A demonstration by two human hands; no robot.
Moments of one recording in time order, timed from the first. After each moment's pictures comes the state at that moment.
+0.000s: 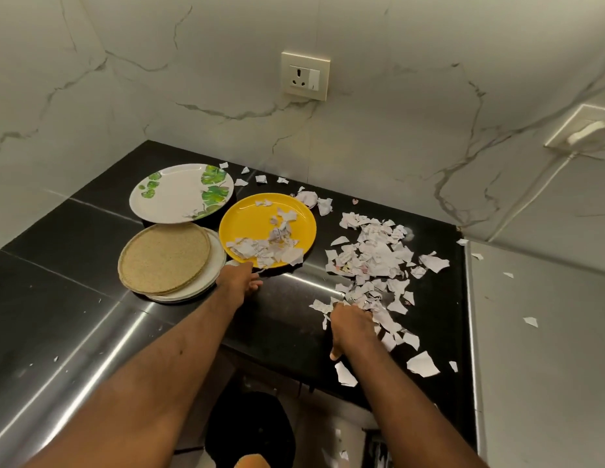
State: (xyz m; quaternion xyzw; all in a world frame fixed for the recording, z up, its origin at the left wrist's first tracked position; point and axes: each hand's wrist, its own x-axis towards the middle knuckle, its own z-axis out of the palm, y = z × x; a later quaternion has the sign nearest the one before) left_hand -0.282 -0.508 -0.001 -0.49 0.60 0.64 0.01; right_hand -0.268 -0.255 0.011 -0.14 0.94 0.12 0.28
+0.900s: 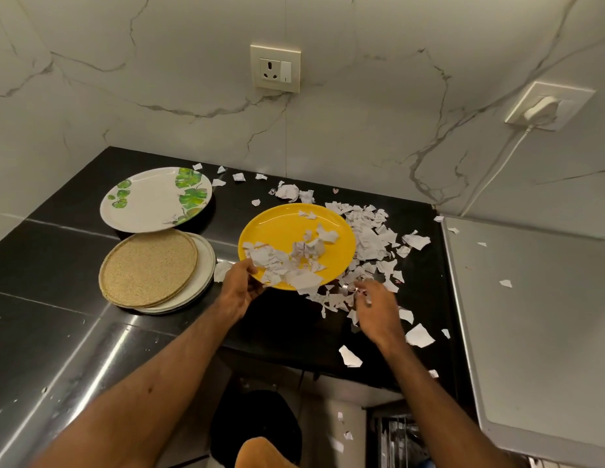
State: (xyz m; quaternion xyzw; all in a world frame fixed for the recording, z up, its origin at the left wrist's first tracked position) left_hand -0.259 -0.492 0.019 -0.38 0.49 0.78 0.06; right_hand -0.240 -0.203 0.008 0.05 0.92 -0.37 0.07
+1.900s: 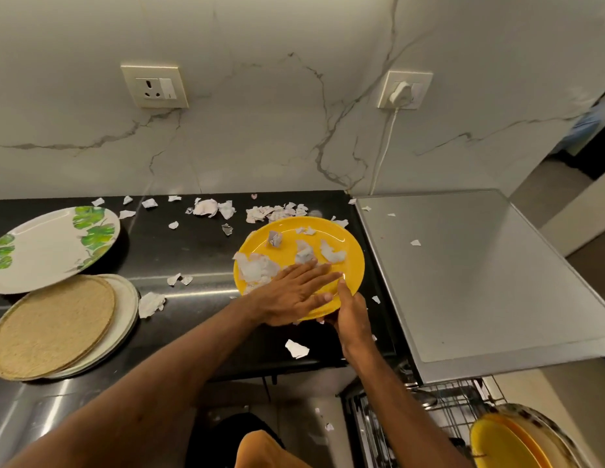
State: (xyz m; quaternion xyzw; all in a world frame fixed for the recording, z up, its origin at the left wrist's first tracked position) left_hand -0.257 -0.322 0.059 0.43 0.88 0.14 0.17; right_hand -0.171 -0.169 0.049 0.24 0.63 -0.74 -0.03
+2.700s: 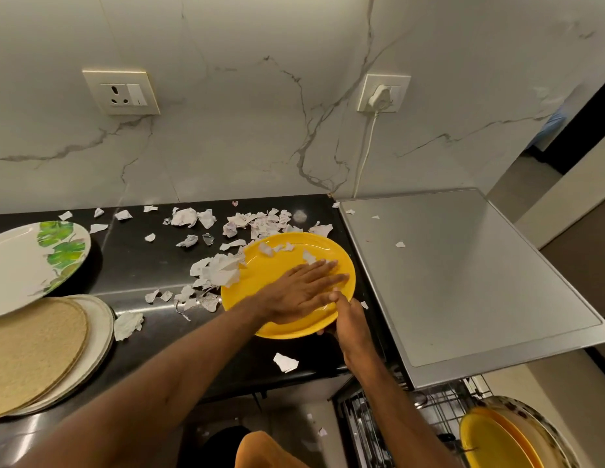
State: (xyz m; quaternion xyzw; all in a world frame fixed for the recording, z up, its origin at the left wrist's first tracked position) left_hand -0.290 -0.279 0.047 0.49 0.84 0.16 0.16; right_hand -0.174 -0.145 0.045 0.27 0.67 -0.70 0.00
